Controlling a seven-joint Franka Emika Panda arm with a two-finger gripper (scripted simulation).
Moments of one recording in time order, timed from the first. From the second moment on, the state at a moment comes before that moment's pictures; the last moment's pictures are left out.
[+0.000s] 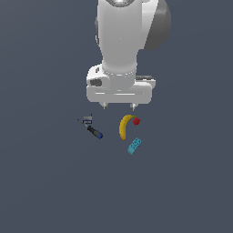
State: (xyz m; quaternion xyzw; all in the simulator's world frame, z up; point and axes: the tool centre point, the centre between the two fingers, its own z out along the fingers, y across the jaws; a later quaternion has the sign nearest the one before) arm 0.011 0.009 0.293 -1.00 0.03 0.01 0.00
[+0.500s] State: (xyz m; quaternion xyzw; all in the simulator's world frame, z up) arm 0.028 0.033 0.235 -0.99 0.11 0.01 0.00
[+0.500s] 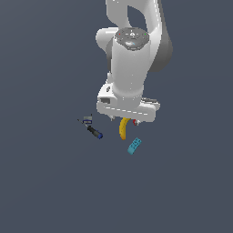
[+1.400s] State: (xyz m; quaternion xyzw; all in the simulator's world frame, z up) arm 0.037 0.083 0.111 -0.96 0.29 0.00 0.00
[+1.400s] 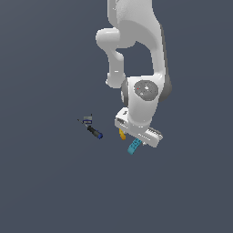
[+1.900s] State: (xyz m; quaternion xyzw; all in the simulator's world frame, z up) arm 0.033 0.097 0.076 -0.94 0.33 0.00 0.00
